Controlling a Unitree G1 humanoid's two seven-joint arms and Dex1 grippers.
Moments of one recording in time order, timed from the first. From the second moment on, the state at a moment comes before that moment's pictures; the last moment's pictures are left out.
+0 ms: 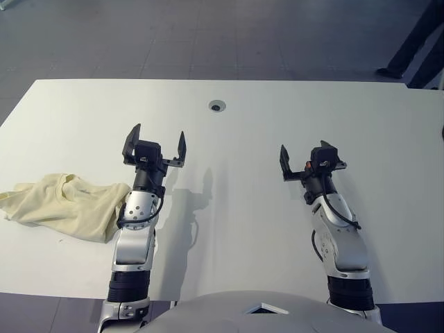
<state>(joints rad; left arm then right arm) 0.04 0.14 0.01 -0.21 0.04 -0.03 -0.07 0.06 -0.09 0.01 -0.34 0.03 0.32 0.05</state>
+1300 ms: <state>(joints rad) 0.61 0.38 0.43 -0.25 0.15 -0.04 -0.16 0.13 -0.09 0.00 -0.38 0.03 0.31 0.04</state>
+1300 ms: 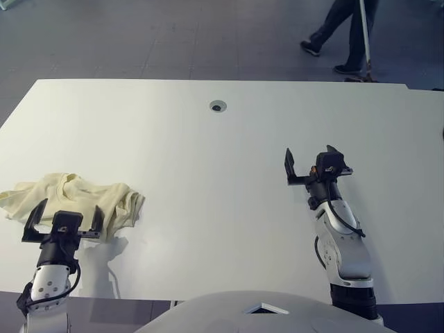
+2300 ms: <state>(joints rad) -0.17 0.36 -0.31 -0.45 0.09 0.96 -0.54 0.02 -0.30 0.12 -0.44 -0.02 0.43 0.29</state>
